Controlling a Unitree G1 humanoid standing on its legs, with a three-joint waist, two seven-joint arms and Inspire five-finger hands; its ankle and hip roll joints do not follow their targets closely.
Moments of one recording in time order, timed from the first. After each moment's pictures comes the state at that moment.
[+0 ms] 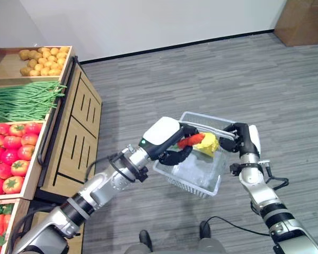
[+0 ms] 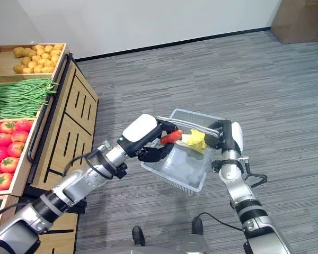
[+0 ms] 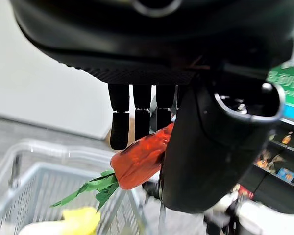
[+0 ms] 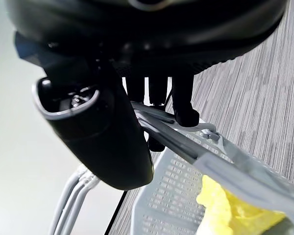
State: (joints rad) left arm -0.39 0.57 -0.67 0.05 0.43 -0.33 0.15; right arm -0.29 -0.47 0.21 0.51 -0.02 -0.11 -0.43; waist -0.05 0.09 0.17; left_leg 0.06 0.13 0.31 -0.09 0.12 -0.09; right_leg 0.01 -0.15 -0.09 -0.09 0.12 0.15
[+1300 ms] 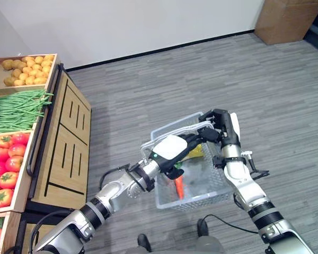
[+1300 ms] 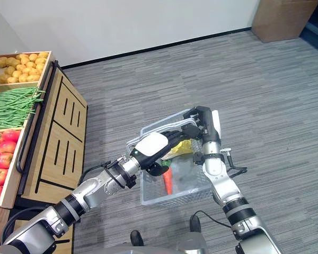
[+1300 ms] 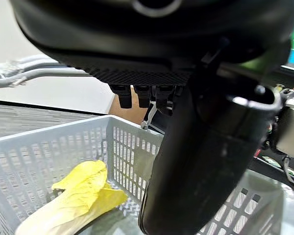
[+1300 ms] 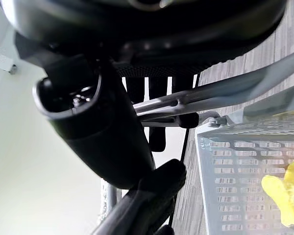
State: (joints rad) left arm -0.40 0.45 -0.74 0.21 0.65 -0.27 0.19; right arm -0.28 -0.42 0.29 0.26 0.09 -0.13 -0.40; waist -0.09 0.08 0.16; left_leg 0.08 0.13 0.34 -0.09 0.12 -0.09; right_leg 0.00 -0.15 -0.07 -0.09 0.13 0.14
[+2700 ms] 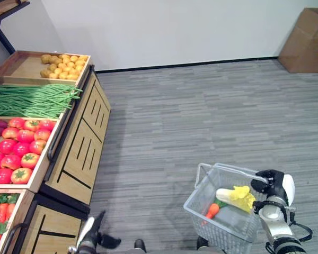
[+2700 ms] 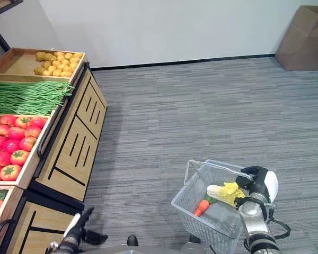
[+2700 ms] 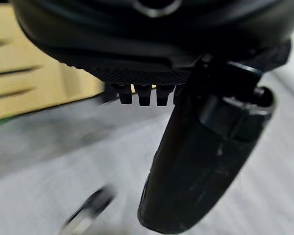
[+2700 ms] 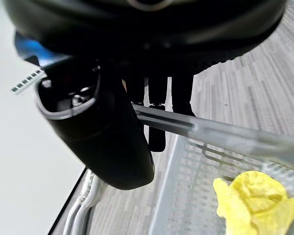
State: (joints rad) left arm 0.21 0.29 -0.18 0.96 0.10 -0.11 0.15; right arm -0.04 -0.44 -0.04 0.77 -0.02 -0.08 -0.51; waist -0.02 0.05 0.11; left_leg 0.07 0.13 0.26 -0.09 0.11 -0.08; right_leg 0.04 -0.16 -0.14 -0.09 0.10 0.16
